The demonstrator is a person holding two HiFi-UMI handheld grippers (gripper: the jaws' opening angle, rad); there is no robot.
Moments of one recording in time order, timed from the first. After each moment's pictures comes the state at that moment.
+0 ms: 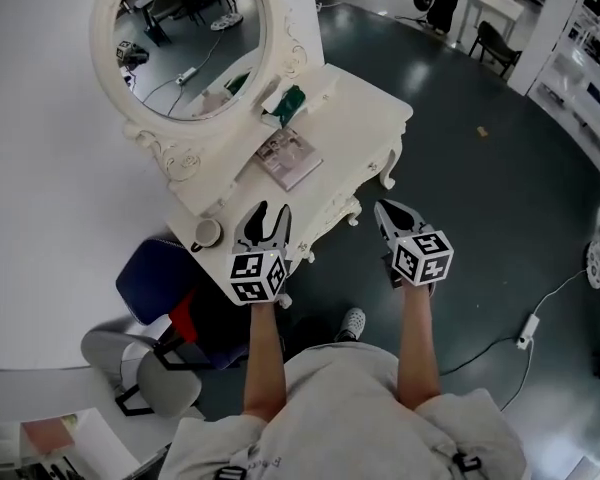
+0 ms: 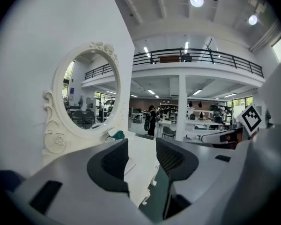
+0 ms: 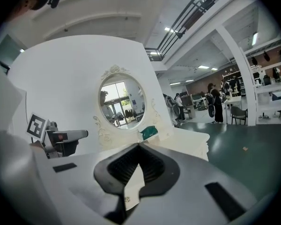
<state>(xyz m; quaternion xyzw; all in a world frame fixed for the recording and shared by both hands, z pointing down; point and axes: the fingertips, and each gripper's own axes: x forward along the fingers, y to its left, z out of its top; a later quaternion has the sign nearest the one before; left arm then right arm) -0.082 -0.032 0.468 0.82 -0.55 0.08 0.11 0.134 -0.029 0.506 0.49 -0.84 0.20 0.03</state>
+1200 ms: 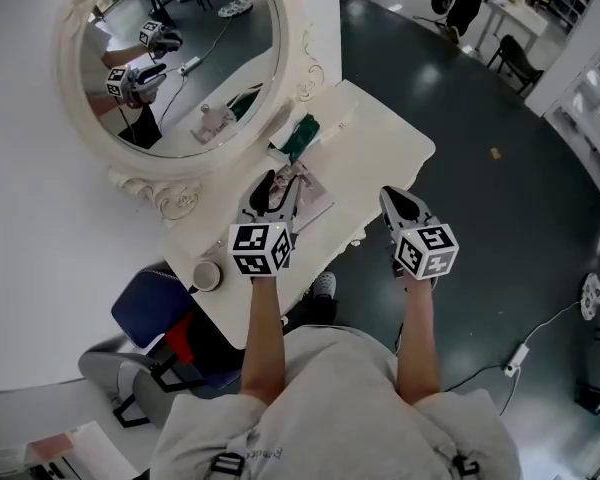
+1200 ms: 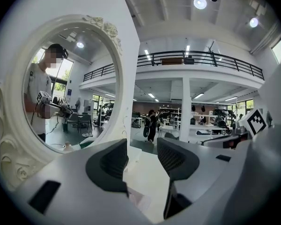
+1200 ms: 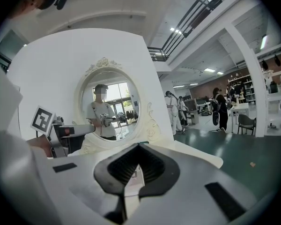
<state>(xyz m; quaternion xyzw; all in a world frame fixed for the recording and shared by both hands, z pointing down) -0.081 -0.247 0.449 0.83 -0.55 0.06 0.10 0.118 -0.227 0.491 0.49 -0.86 0.17 0.04</state>
